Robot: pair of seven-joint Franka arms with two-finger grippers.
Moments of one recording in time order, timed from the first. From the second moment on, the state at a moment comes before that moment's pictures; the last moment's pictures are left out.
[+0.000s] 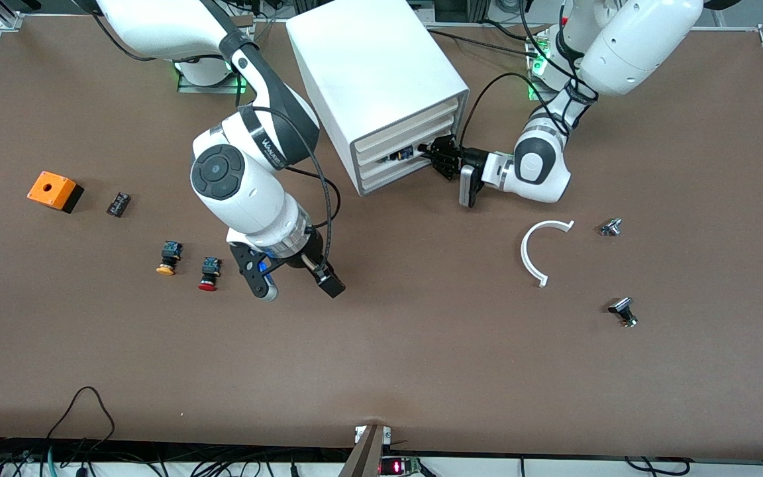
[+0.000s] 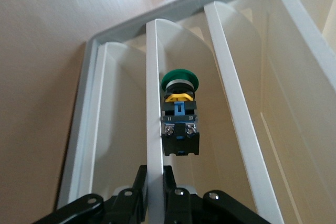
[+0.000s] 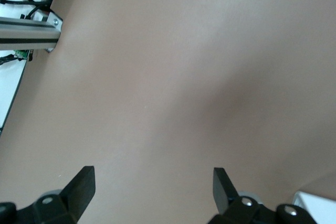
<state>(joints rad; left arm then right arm) -0.01 0.59 -0.41 -2.28 -1.39 1.99 1.49 0.45 0.69 0.12 -1.16 0.11 2.10 1.46</state>
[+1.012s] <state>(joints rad) 0.19 0.61 -0.35 -1.88 -0.86 1.82 1.01 0.69 0.76 0.14 -1.11 0.08 2.17 1.64</state>
